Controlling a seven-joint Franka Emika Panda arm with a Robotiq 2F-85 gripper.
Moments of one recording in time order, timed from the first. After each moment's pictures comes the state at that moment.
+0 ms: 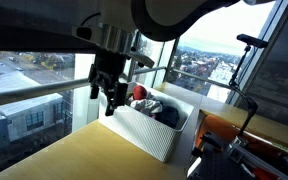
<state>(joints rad) 0.16 0.61 0.27 -1.57 -0.23 2.24 -0.84</state>
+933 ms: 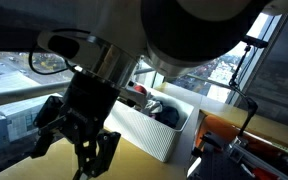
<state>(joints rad) 0.13 0.63 0.50 -1.79 0.13 2.58 -1.24</state>
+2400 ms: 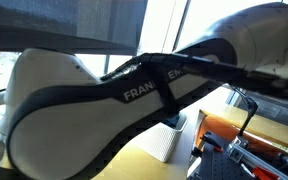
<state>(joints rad) 0.40 1.20 0.33 -1.06 -0.06 2.31 -1.12</state>
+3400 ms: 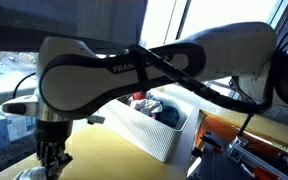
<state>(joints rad) 0.35 1.30 0.24 -0.77 -0.06 2.05 -1.06</state>
